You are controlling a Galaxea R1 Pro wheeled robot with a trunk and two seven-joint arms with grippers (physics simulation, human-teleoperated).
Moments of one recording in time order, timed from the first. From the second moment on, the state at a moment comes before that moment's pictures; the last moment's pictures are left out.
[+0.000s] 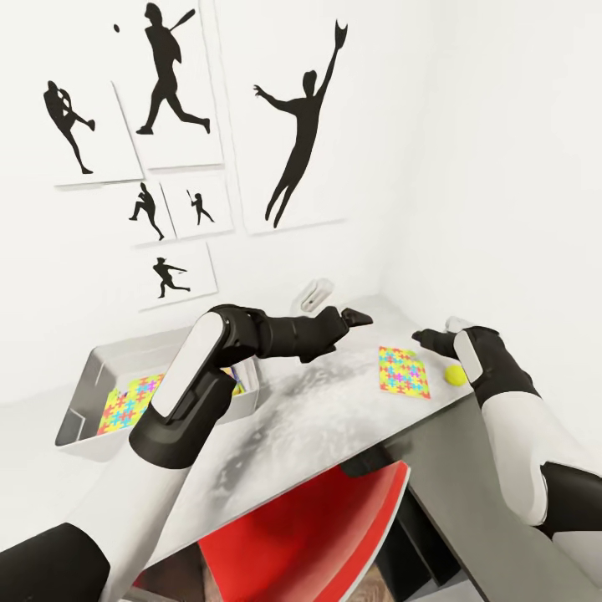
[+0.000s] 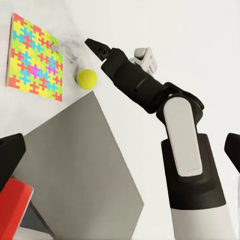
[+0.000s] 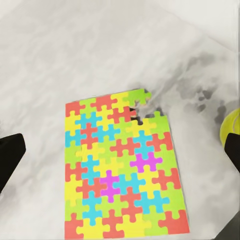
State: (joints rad) left arm -0.94 -0.11 -0.50 -1.59 1.85 0.70 0.98; right arm -1.10 -0.13 -0.22 -0.66 -0.19 0.67 -0.07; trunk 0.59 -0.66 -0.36
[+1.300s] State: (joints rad) left arm -0.92 -0.11 -0.40 -1.59 1.85 0.70 0.98; right arm -1.07 -0.12 -0.20 -0.66 -0.20 0.70 -0.24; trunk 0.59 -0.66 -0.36
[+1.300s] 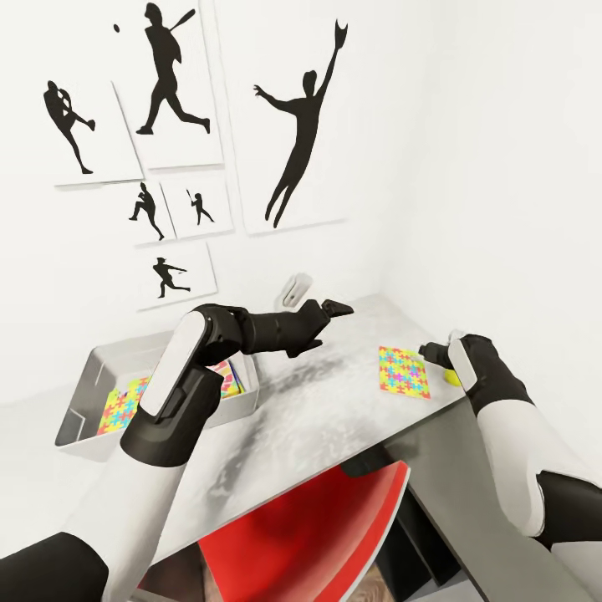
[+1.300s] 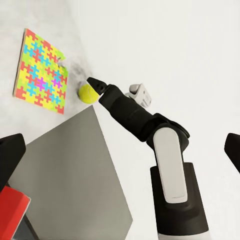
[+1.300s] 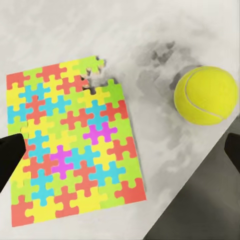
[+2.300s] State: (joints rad) left arm -1.00 -0.14 -0.41 -1.61 1.86 0.70 1.12; right arm -1.15 -0.19 -0.20 -0.48 -0.20 0.55 -0.24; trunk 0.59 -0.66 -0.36
